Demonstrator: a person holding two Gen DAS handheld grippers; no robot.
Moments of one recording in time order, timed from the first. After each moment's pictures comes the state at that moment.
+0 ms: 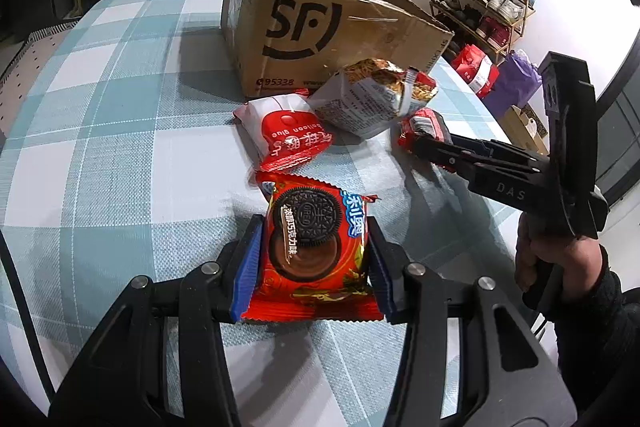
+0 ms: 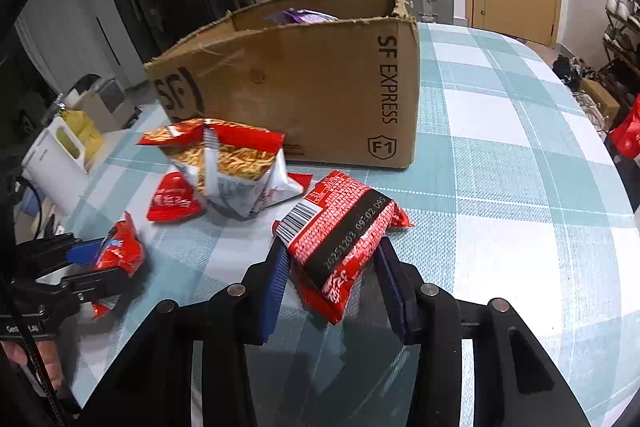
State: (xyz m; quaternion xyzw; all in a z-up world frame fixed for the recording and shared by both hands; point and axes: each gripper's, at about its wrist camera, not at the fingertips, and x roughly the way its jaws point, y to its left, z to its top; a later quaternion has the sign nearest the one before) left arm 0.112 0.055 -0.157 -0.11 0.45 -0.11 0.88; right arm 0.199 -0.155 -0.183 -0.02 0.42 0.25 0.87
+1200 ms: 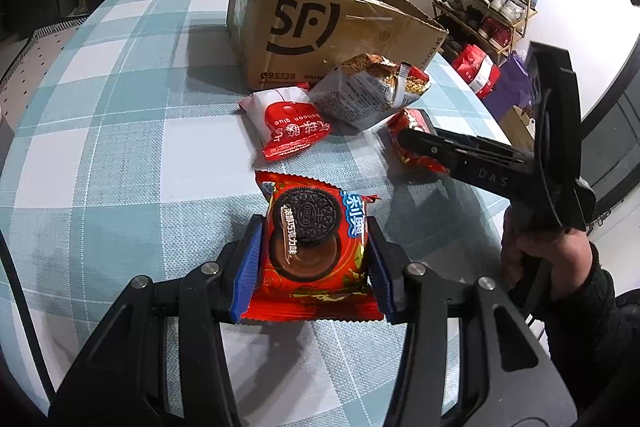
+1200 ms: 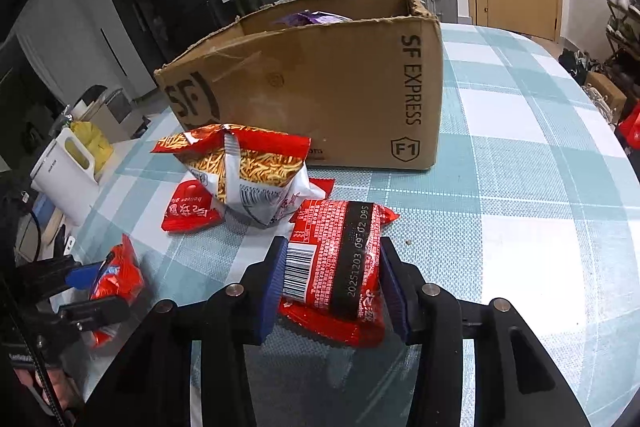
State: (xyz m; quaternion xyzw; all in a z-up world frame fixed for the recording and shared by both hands) left arm 0.092 0.057 -0.151 -0.11 0.45 -0.11 0.88; right arm 0.199 -0.147 -0.186 0.01 0.42 0.26 0.87
